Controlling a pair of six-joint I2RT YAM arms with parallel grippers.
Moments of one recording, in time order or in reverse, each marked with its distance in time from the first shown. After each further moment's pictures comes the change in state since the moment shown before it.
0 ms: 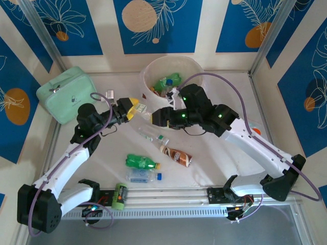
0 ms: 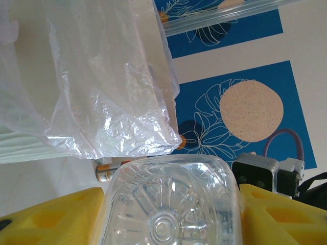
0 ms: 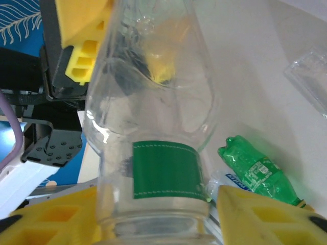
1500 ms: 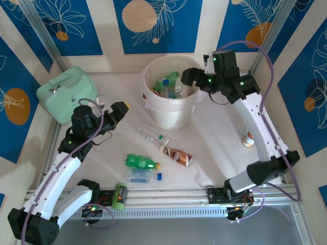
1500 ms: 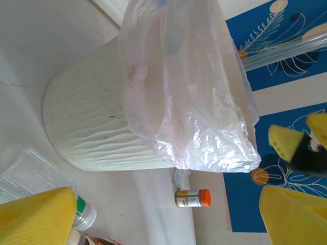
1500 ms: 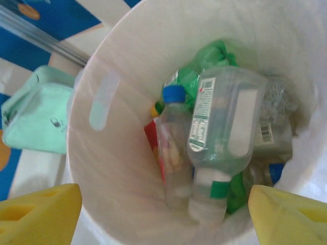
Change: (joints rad) left arm 0.002 -0.168 0.099 -0.585 -0.311 0.311; right arm -0.407 0.143 0.343 -0.242 0.218 -0.304
